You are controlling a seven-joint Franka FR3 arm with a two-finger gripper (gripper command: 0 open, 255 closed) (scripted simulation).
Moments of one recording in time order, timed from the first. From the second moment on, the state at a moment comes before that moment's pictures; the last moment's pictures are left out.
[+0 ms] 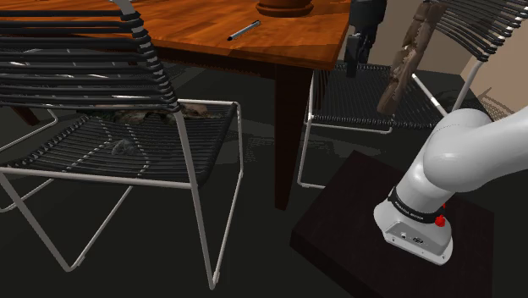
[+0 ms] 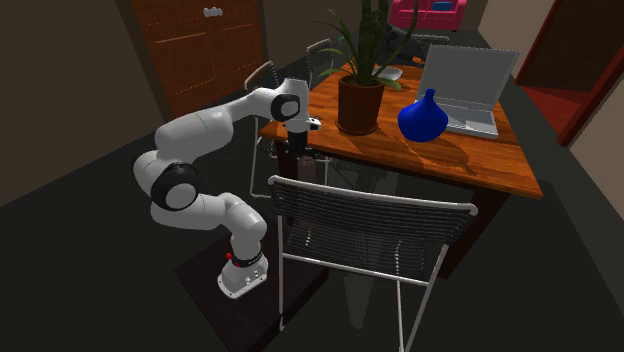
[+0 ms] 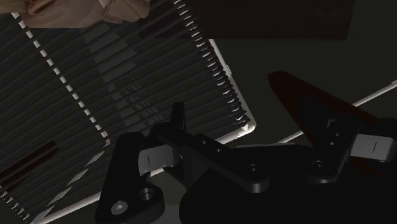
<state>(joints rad) -0.01 -0.78 -0.02 -2.36 -0.11 1.48 -0.09</state>
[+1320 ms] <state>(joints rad) 0.02 -0.85 -0.31 -1.96 -0.23 1.21 -0.54</state>
